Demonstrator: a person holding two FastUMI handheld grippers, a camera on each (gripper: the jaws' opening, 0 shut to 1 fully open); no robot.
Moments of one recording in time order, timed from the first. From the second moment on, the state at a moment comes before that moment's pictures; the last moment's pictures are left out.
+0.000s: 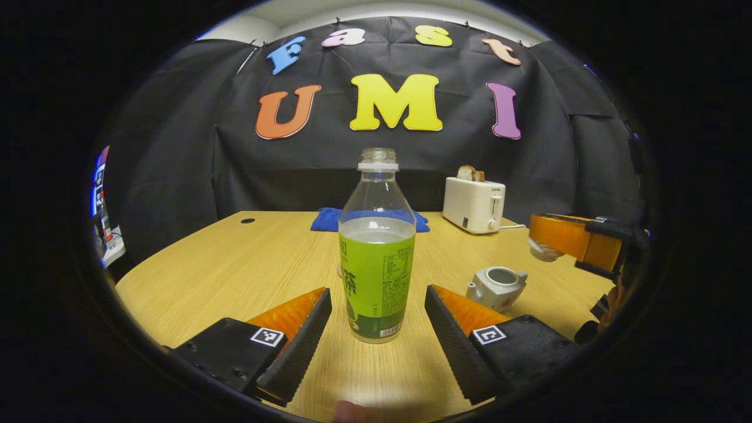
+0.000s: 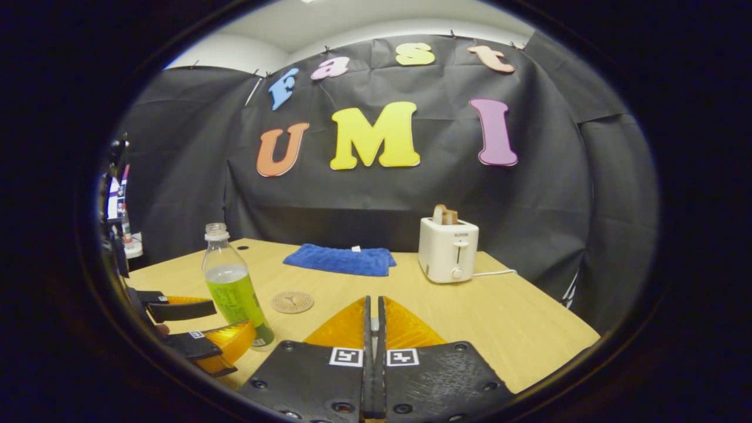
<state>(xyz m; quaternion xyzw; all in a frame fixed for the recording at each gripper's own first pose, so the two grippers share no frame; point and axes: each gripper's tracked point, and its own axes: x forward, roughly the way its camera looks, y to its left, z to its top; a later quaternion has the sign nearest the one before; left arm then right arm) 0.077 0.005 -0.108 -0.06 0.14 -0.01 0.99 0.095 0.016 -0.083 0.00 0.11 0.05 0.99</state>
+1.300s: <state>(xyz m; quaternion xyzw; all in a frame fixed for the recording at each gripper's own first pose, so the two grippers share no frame) 0.088 0.076 -0.091 0.29 0.22 0.03 0.93 0.074 -0.024 -0.096 0.01 0.11 0.07 0.99</state>
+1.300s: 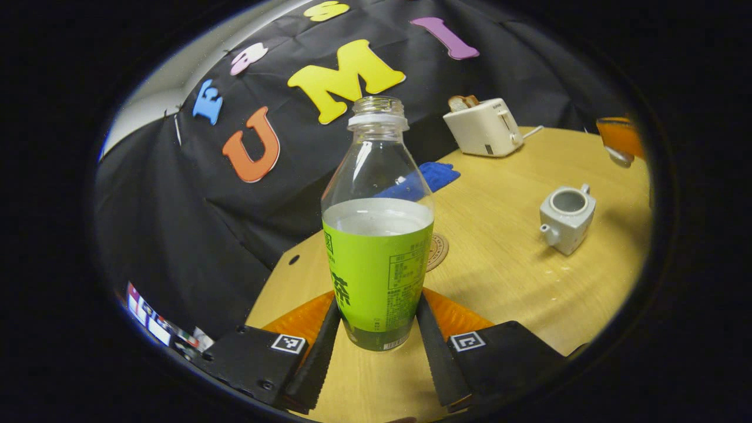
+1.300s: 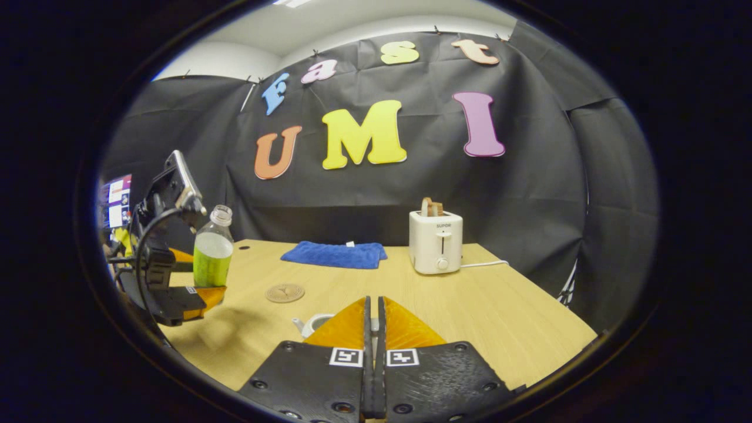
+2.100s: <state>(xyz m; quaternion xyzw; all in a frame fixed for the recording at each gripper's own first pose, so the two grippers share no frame) 0.104 0.073 -0.061 0.62 0.23 0.00 0.75 0.064 -0.059 -0.109 0.01 0.12 0.06 0.99</state>
